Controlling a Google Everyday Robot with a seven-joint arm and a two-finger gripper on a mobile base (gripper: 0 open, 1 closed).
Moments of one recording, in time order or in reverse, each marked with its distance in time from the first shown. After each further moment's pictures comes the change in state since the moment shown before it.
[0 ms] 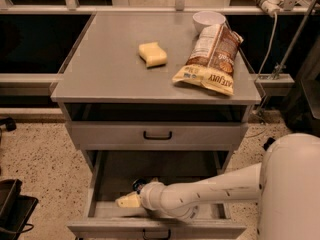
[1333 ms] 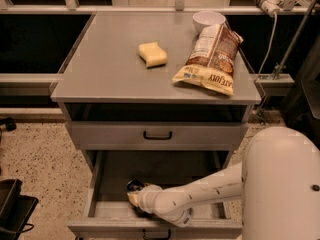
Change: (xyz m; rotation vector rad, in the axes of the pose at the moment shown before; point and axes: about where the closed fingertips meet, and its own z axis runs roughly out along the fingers) arm 0.016 -0.006 0.015 0.083 0.012 -0.019
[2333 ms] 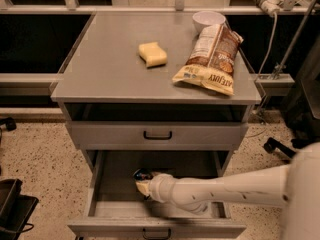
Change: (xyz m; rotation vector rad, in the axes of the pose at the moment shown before) arm -0.042 -0.022 -0.041 -0.060 -0.069 -0.051
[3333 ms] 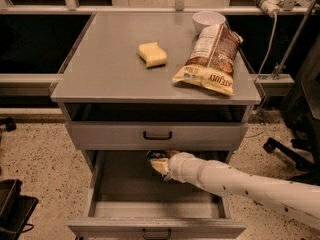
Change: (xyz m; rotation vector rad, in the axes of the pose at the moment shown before) arm -0.088 -0.055 -0.088 0.000 -0.159 -0.049
